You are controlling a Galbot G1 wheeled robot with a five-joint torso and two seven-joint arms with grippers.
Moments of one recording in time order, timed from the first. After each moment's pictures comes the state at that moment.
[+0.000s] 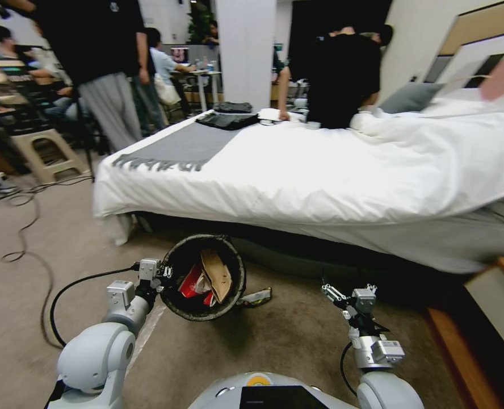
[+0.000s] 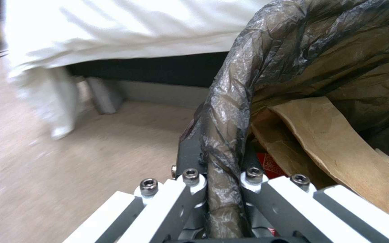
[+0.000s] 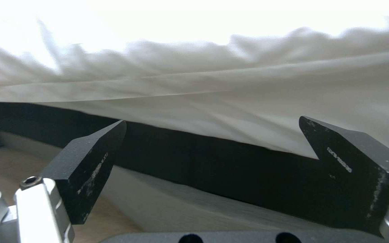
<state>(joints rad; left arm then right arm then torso) 1.55 -1.34 -0.79 -2.38 -0.22 0.67 0.15 -1.87 1.36 0.54 2.28 0.09 0.14 0.17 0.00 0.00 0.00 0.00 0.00</state>
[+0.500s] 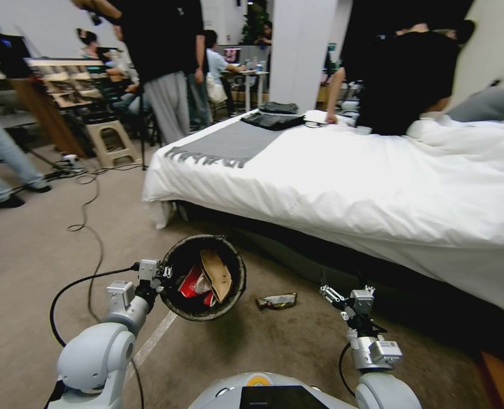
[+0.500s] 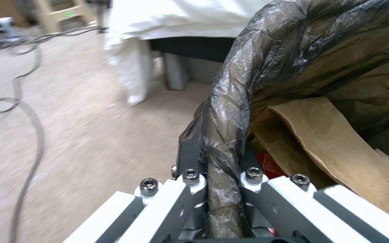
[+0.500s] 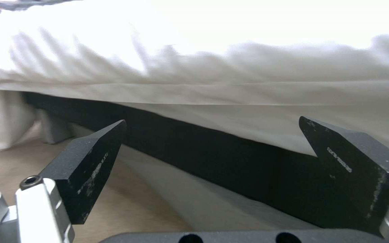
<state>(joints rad) 1.55 -1.34 -0.79 -2.38 -0.21 0.67 0.15 -1.87 1.36 0.52 2.27 0.08 0.14 0.17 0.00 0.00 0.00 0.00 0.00</state>
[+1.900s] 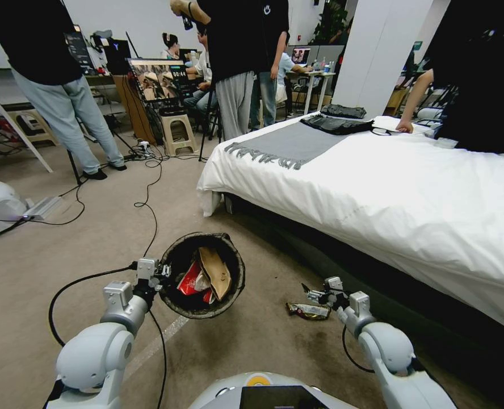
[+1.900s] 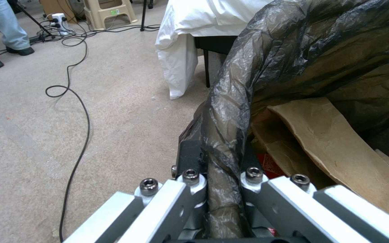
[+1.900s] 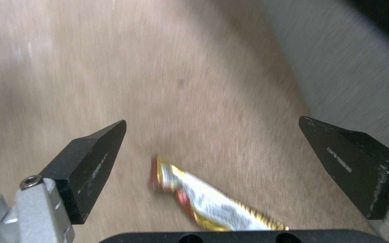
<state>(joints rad) 1.54 -1.33 -0.80 -2.36 -0.24 0.64 0.16 -1.46 1.05 0.50 1.96 0.23 -0.60 -0.25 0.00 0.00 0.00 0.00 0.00</state>
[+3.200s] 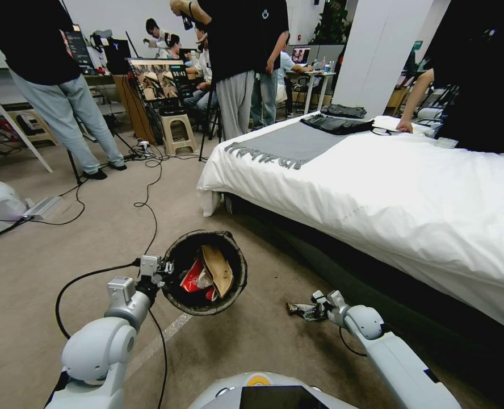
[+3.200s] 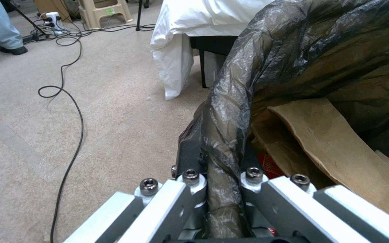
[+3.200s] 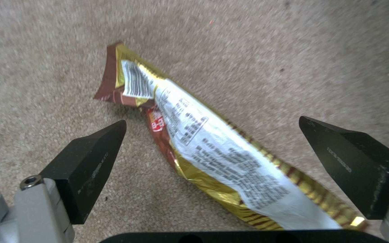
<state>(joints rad) 1.52 -1.33 -0.78 -2.35 -0.23 0.64 0.16 -1.21 1.06 0.30 1.48 0.08 -0.56 -0.40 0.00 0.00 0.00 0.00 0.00</state>
